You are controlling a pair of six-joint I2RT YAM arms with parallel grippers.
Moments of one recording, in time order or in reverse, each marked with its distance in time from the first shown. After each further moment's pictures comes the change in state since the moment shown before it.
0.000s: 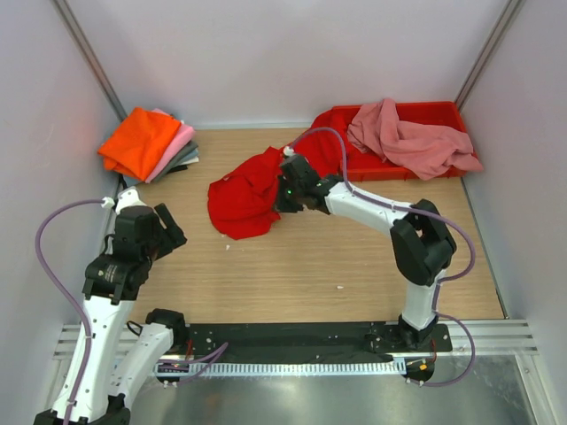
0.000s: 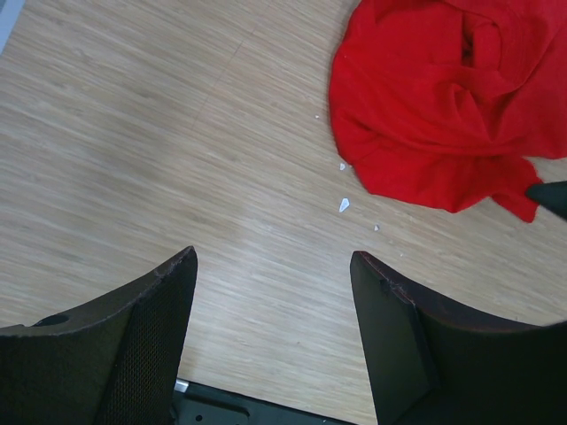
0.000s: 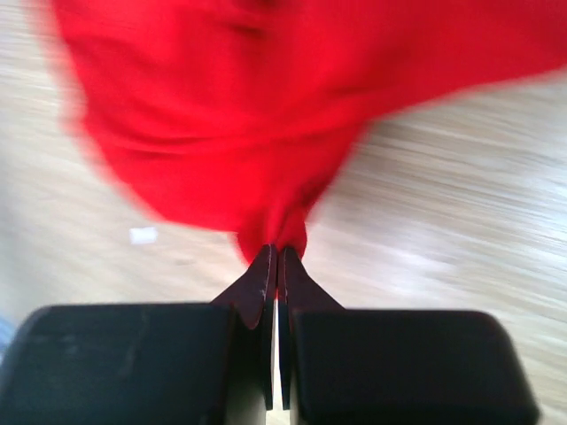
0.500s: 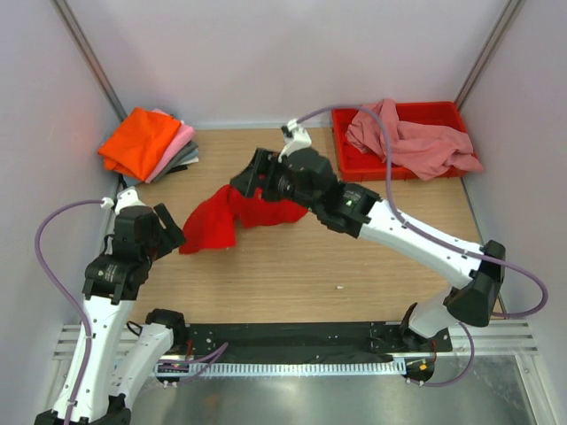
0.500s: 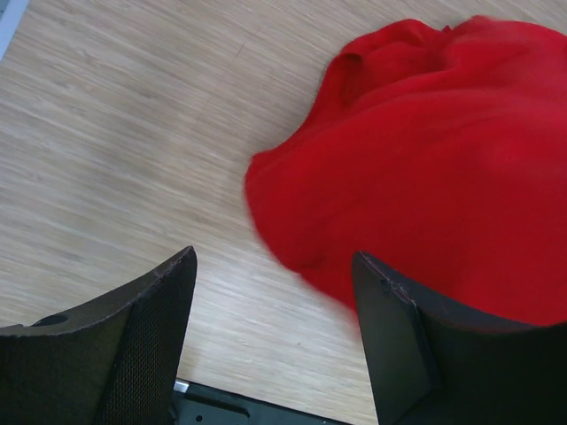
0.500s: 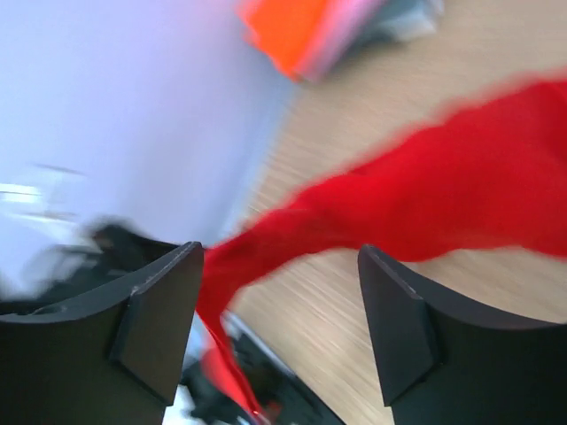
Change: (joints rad) left arm 0.007 0.000 0.000 0.000 -0.001 0.000; right arm 0.291 -0.370 0.242 0.069 0.187 0.082
